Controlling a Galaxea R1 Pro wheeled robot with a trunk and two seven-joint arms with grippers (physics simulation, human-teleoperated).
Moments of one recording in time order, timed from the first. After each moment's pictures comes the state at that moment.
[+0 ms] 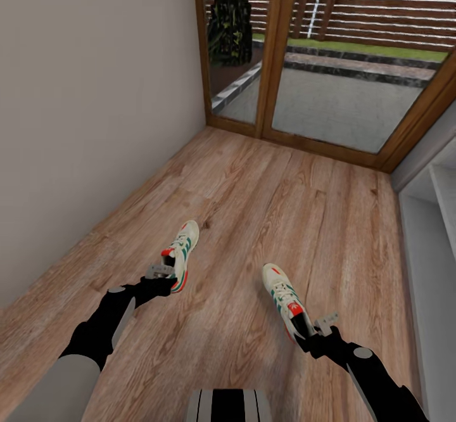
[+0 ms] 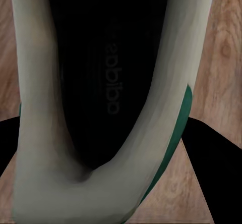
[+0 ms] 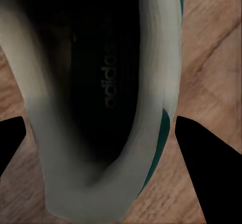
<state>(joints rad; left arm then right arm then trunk) -0.64 0.06 0.03 -0.85 0.00 0.39 -0.37 -0.39 -0.13 -0.06 -0.82 0.24 0.16 0.41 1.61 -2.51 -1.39</state>
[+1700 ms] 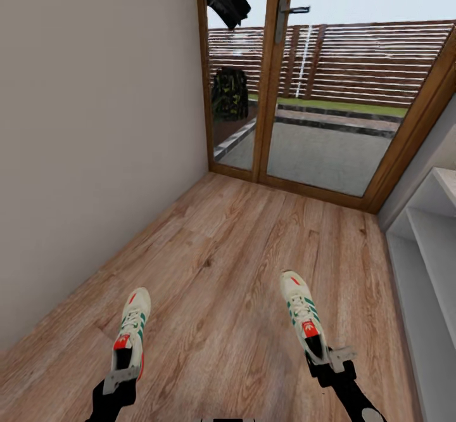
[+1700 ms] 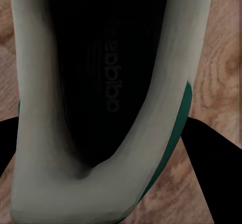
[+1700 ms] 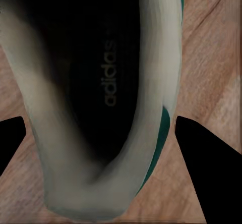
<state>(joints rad) -0.27 0.05 0.19 -0.50 0.01 -0.32 -0.07 -0.33 -0.11 -0.06 -0.50 0.19 -0.39 0.07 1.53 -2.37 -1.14</state>
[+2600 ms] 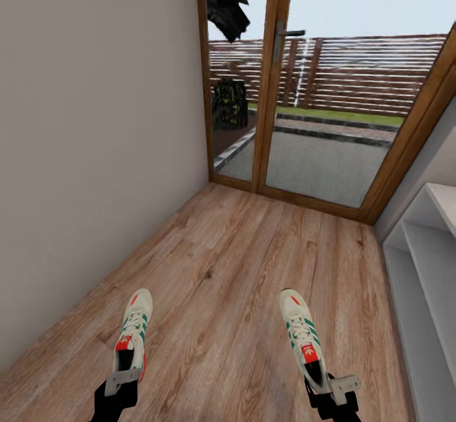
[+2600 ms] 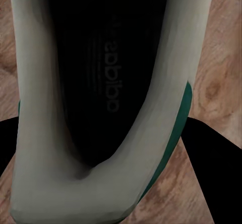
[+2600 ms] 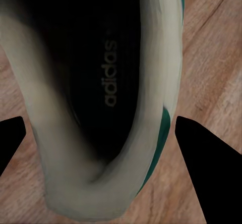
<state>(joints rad) -0.27 0.05 0.18 -0.49 0.01 -0.32 -0.07 -0.33 -0.10 -0.06 -0.26 0.18 -0.60 0.05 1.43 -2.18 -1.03</state>
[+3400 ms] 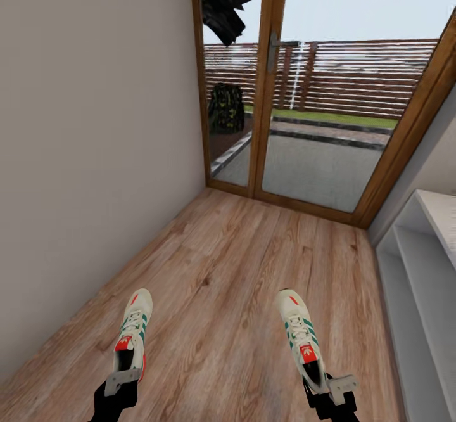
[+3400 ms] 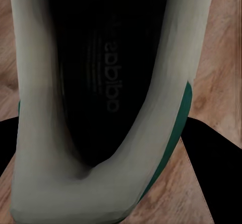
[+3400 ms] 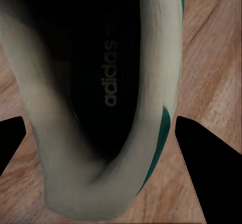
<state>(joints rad) -0.27 0.05 0.18 -0.49 0.01 -0.32 -0.07 -0.33 -0.09 -0.06 -0.26 0.18 -0.60 0.05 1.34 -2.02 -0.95</state>
